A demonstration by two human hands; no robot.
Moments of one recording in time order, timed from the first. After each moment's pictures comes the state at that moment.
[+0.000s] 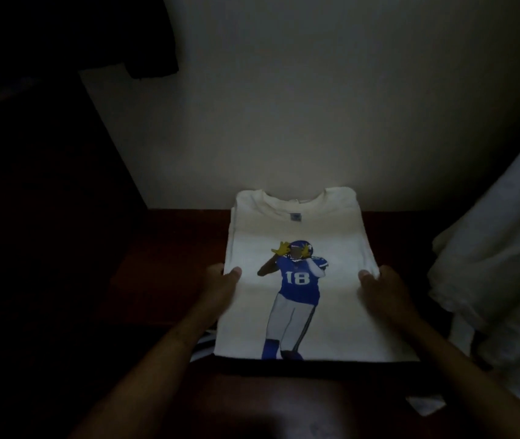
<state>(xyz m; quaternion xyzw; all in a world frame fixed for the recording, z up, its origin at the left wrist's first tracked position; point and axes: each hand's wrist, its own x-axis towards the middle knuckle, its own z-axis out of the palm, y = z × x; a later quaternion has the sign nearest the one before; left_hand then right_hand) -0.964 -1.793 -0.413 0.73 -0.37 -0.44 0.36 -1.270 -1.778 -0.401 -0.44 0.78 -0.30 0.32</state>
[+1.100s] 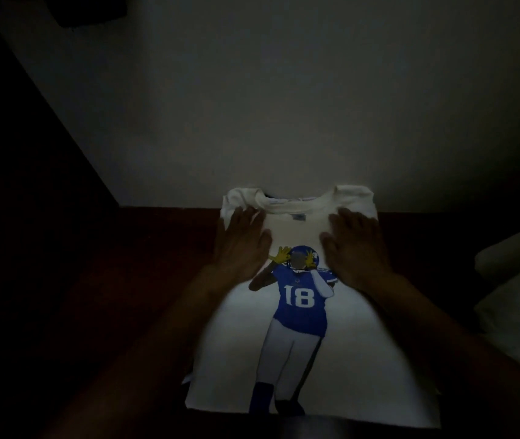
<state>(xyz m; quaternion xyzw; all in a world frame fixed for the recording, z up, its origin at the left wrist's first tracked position) -0.997 -1.919 -0.422 0.64 -0.76 -0.09 0.08 -1.238 -1.909 -0.417 -0.74 0.67 -0.06 0.02</state>
